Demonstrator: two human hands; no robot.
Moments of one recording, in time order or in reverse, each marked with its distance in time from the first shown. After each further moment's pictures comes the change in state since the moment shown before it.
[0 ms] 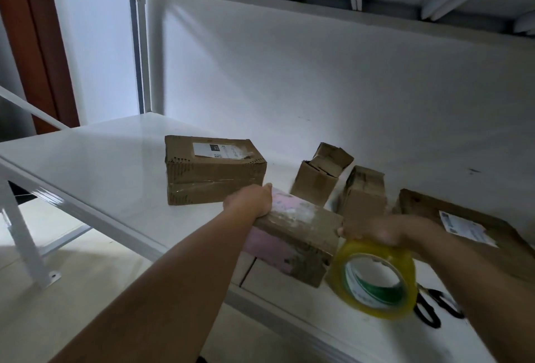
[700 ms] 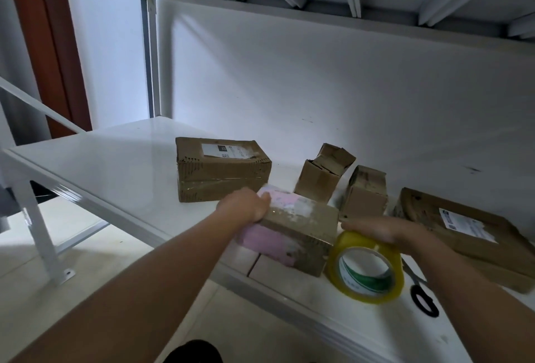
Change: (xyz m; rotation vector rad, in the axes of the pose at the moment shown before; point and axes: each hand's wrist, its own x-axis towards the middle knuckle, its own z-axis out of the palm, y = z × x) left_hand -0.051 -0.023 -0.023 0.059 0.002 0.022; right_hand 0.007 0.009 0.018 0.215 0.137 0.007
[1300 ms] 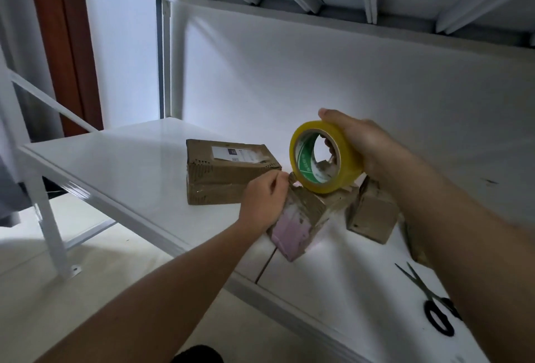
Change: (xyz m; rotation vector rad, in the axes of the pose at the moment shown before) left_hand -0.006 0.006 0.010 -0.752 0.502 0.480; right_hand -0.010 -0.122 -0.052 0.678 0.368 -0.330
